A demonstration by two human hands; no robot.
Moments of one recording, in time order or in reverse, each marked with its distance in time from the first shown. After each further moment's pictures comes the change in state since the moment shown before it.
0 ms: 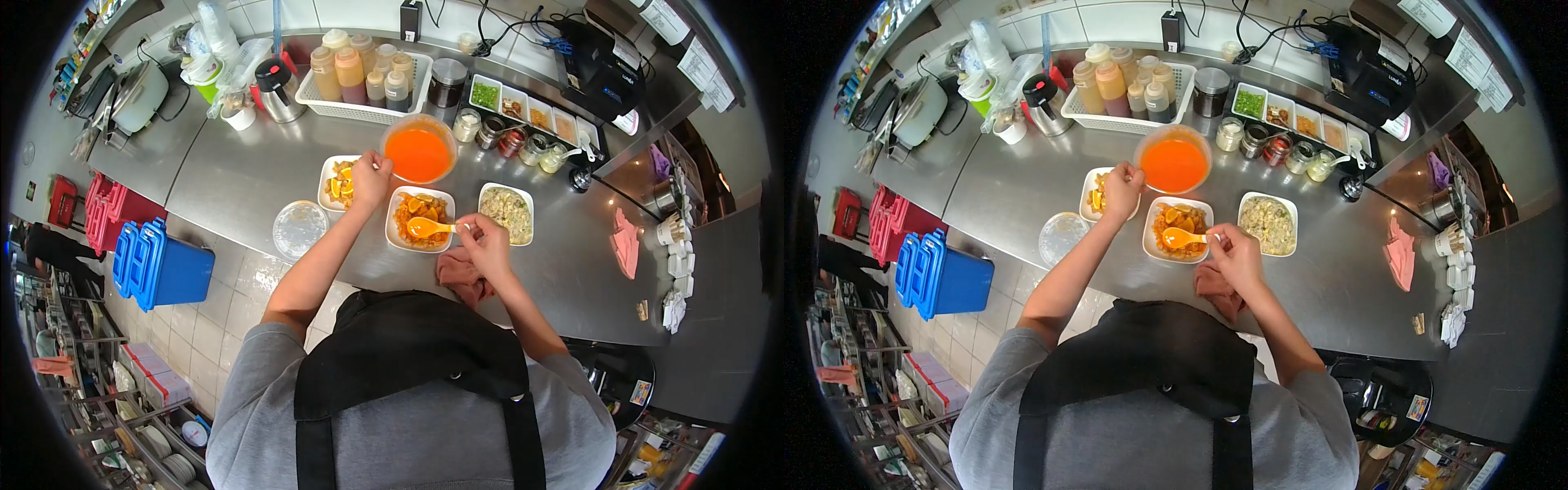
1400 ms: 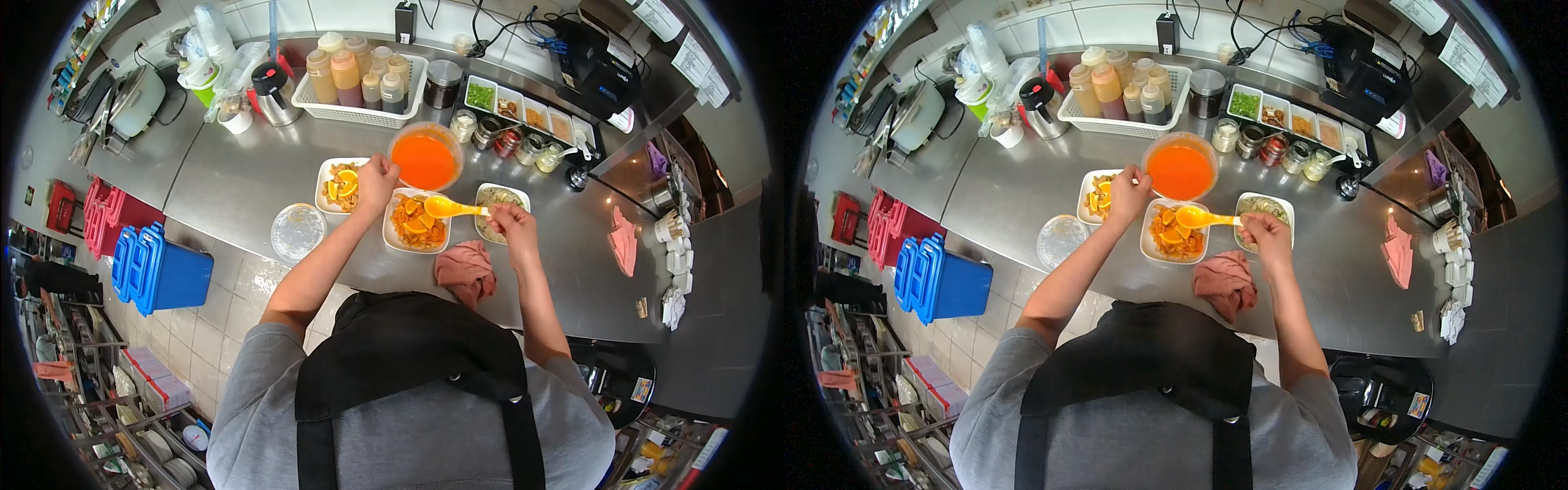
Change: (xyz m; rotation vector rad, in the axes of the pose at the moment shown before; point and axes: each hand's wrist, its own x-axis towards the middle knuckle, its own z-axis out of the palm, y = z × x) left_hand -0.011 0.036 0.002 -0.010 -0.110 -0.035; right_hand 0.022 0.018 -0.047 0.498 0.124 0.433
